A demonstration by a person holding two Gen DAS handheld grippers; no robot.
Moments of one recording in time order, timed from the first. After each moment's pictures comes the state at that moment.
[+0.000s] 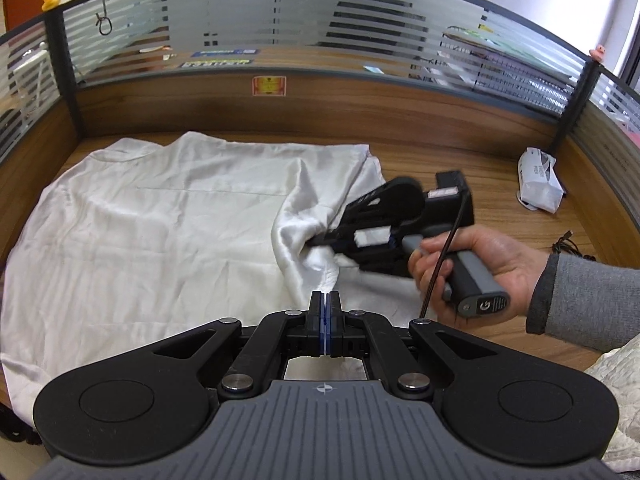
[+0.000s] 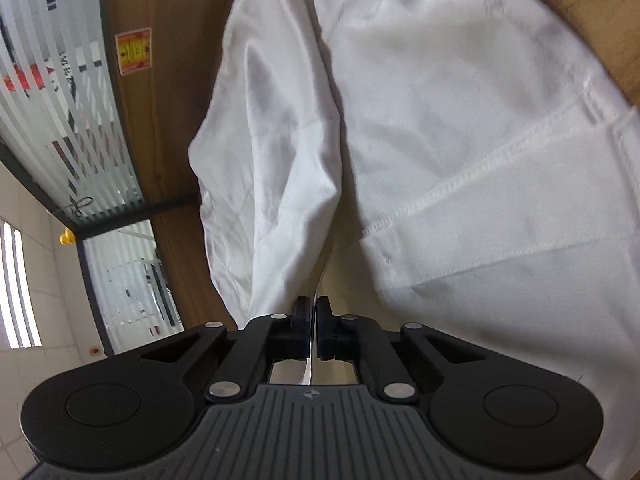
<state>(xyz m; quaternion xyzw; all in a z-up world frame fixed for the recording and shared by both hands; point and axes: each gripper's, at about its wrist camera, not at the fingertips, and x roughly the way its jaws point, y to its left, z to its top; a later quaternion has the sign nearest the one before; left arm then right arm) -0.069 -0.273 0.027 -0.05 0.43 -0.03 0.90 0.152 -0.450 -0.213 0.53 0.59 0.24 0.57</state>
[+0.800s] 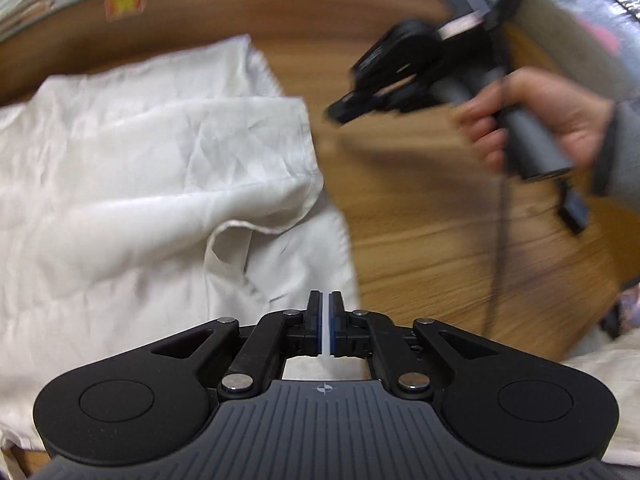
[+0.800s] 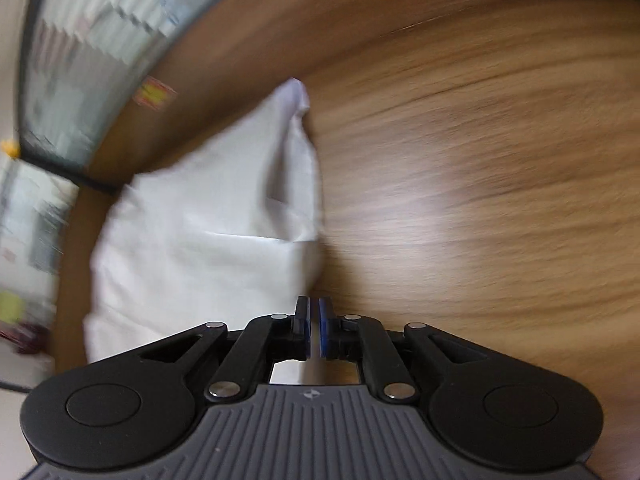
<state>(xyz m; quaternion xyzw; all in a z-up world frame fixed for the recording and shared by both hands) -0.012 -0.356 -0.081 0.00 0.54 -0.12 0.83 0.181 -0.559 -0.141 0.21 0.55 0.22 0.78</state>
